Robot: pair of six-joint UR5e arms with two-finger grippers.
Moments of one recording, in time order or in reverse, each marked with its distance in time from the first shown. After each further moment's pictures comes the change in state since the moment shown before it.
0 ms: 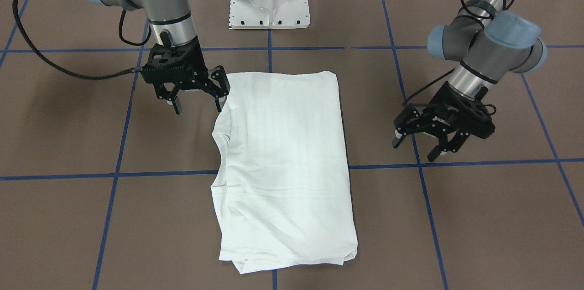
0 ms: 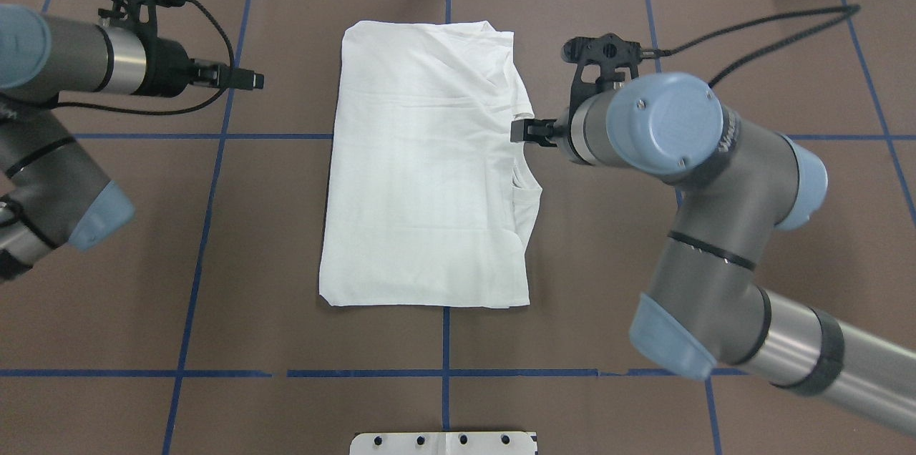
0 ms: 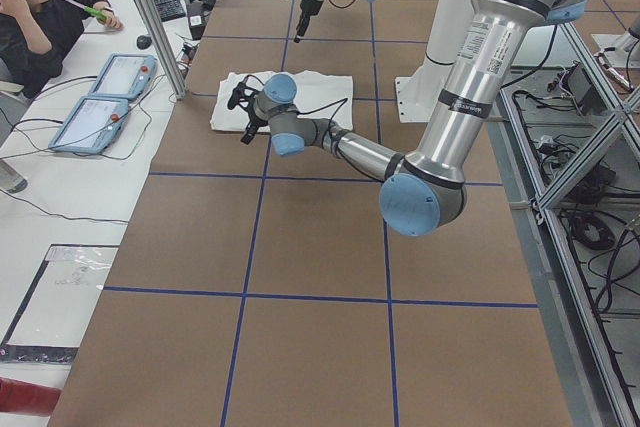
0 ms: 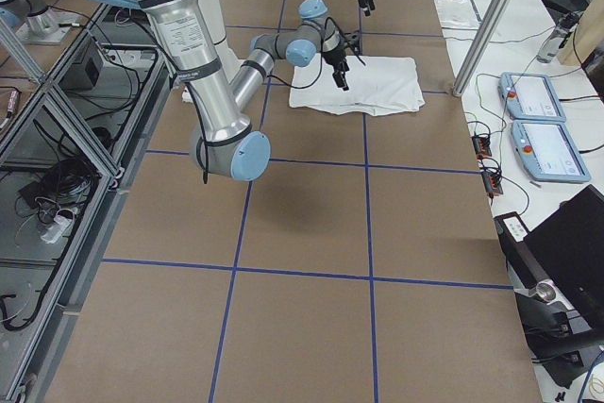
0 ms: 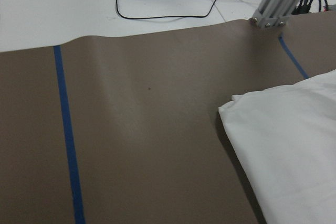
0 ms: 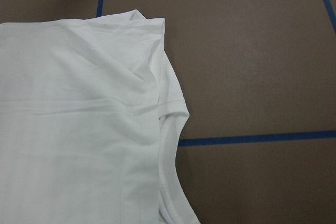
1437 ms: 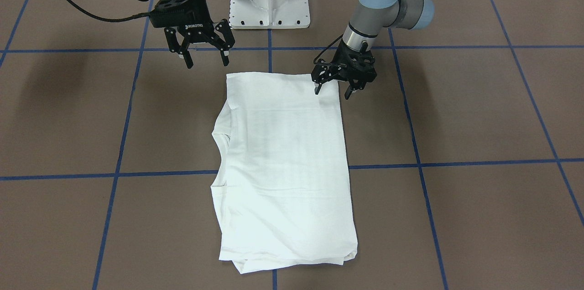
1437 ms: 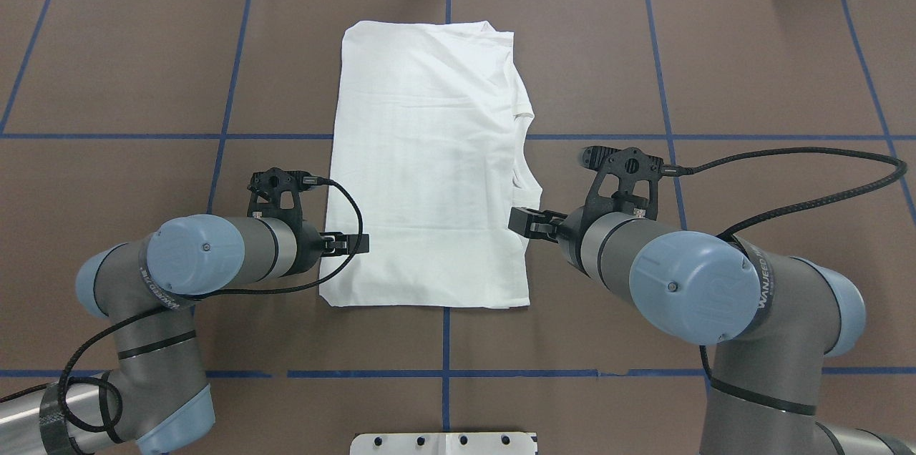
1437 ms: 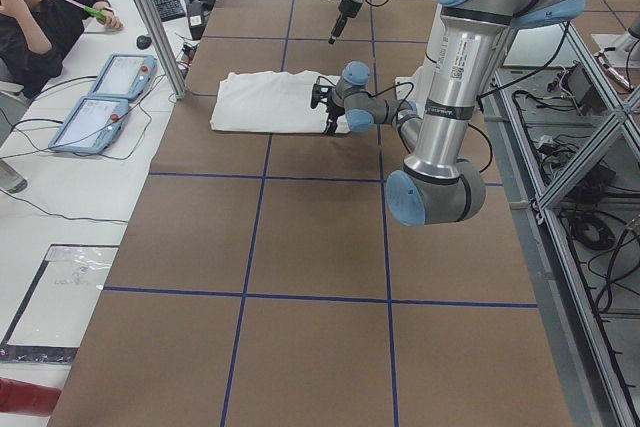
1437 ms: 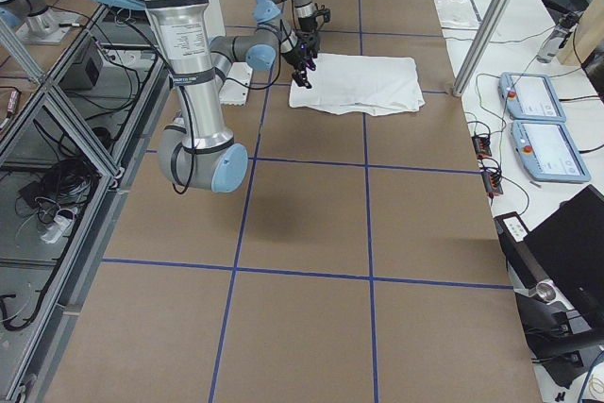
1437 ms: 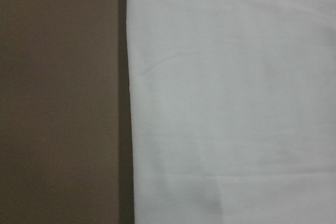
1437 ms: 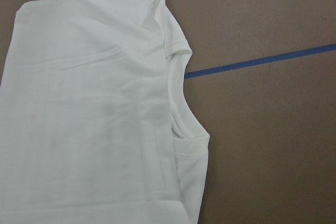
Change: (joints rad) left arm 0.450 -0.053 -0.108 0.331 0.346 -0.337; right arm -0.193 -0.123 0.168 0.001 -0.160 0.182
